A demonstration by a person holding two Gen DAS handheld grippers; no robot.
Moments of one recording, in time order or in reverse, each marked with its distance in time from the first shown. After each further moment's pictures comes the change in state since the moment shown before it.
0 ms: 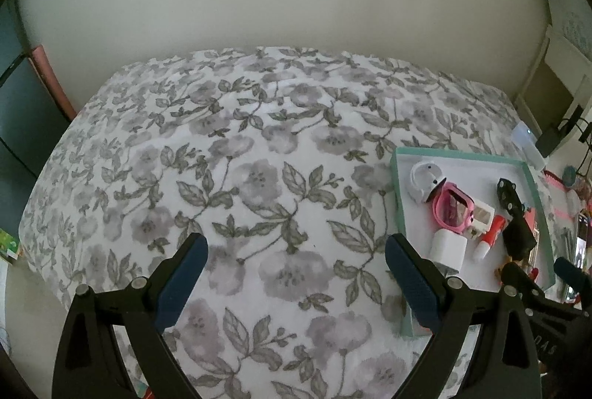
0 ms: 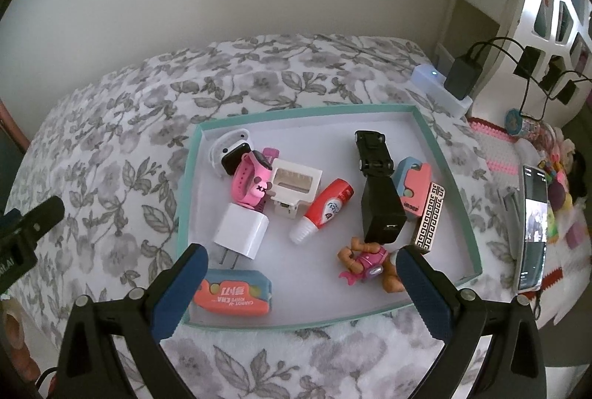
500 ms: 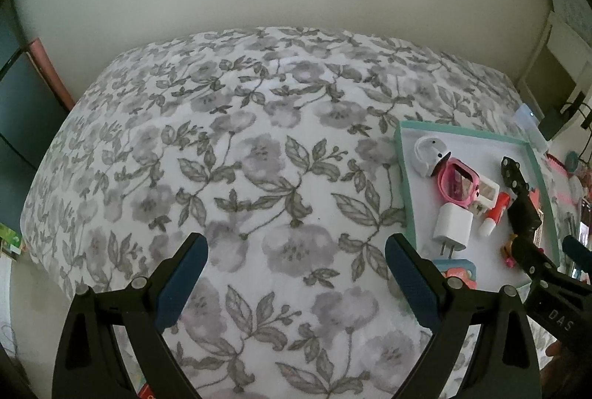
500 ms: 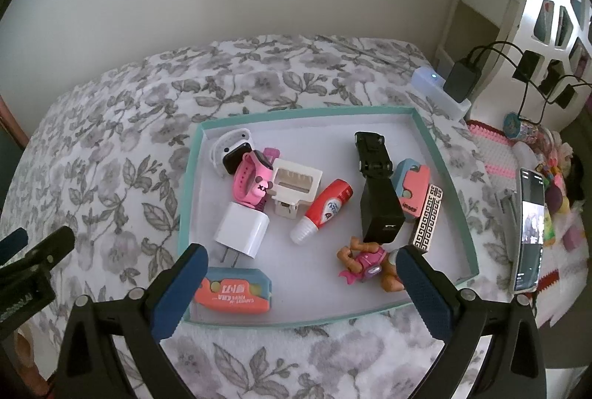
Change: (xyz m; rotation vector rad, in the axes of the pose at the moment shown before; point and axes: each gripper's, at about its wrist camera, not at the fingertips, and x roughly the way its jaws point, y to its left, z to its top) left arm 0.001 0.007 -0.012 -0.002 0.058 0.010; right arm -0.004 0.001 0.001 -0.016 0.000 -0.005
